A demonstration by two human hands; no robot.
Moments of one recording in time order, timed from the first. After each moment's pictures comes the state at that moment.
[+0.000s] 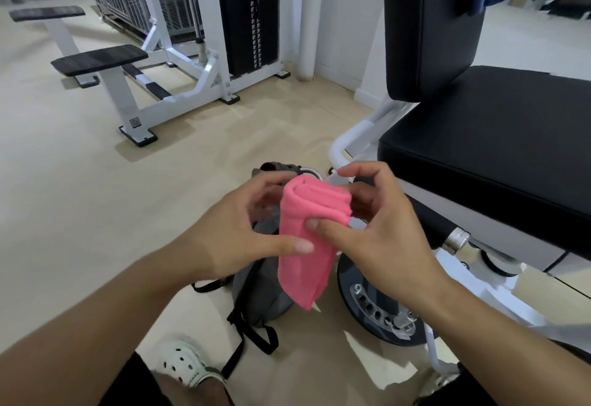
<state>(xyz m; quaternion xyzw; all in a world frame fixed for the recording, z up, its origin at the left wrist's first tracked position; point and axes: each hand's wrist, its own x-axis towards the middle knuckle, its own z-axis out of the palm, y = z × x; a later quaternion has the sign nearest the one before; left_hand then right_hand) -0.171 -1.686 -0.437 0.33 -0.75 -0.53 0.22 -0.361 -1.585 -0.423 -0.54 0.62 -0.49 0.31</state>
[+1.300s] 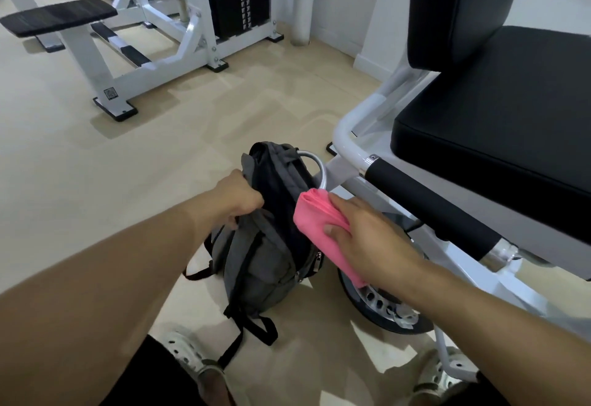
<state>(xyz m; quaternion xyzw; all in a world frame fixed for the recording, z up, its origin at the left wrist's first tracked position) -0.226 -1.808 -0.537 0.64 -0.61 -0.47 0.01 -0.400 -1.641 -0.508 -0.61 0.76 -0.12 0.20</state>
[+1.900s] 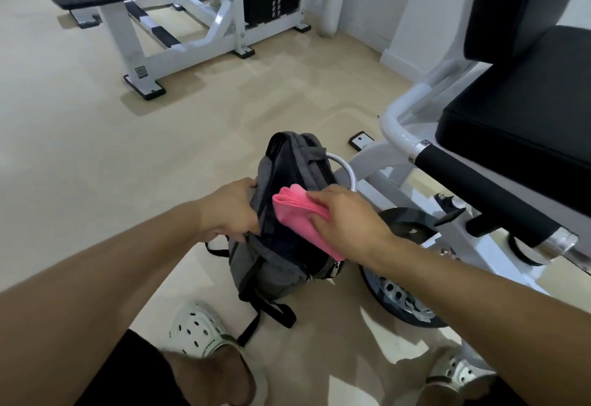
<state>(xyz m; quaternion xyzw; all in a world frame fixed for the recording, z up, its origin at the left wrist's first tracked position) -0.136 -1.771 -0.542 0.57 -0.61 -0.55 0.02 -0.341 -1.682 -0.541 -0.70 0.68 -0.11 0.19</state>
